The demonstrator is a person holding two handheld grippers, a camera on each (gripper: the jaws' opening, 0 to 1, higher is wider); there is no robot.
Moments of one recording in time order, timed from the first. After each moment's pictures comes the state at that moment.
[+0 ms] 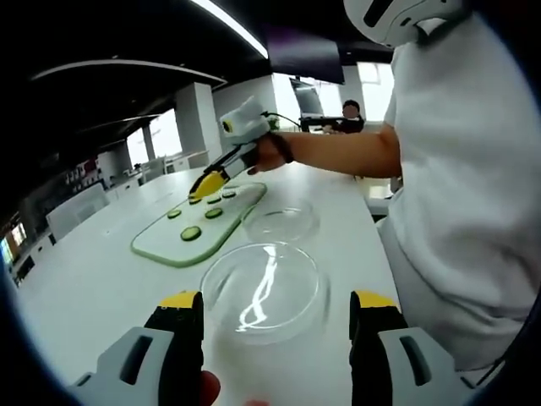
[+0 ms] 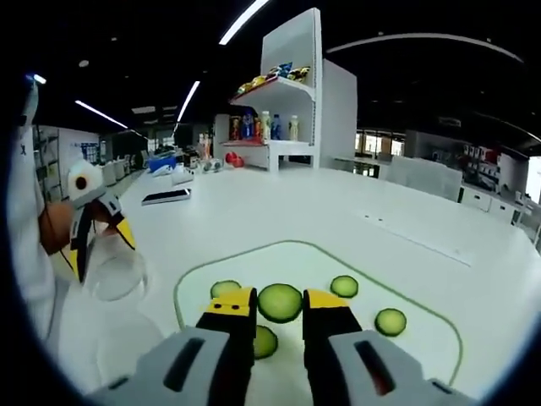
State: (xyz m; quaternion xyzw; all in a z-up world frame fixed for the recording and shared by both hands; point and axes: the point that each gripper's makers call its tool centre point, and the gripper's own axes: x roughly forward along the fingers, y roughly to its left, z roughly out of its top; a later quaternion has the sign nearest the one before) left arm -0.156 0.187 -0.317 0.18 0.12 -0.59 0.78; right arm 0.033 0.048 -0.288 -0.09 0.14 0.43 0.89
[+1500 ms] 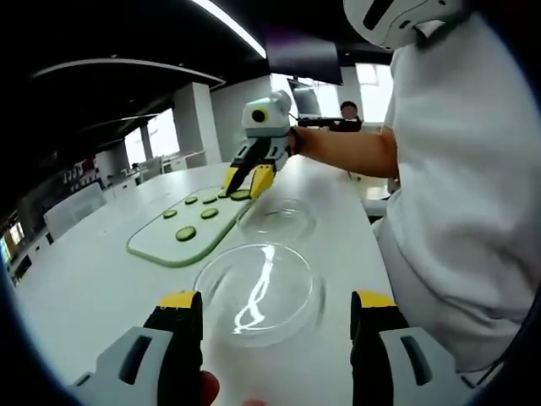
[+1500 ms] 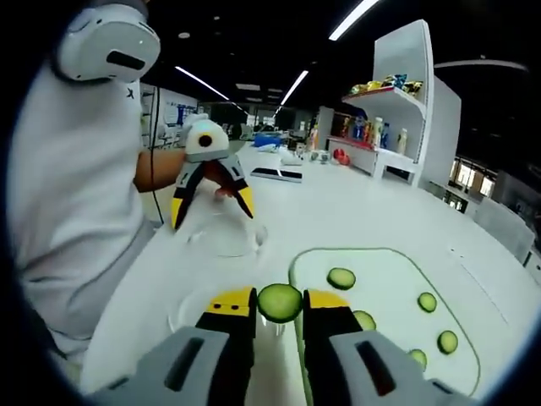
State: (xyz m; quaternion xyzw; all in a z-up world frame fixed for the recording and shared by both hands) left arm -0.160 0.184 -0.319 0.18 0.12 -0.59 0.78; right arm -0.078 0.072 -0.295 -0.19 0.10 0.63 0.74
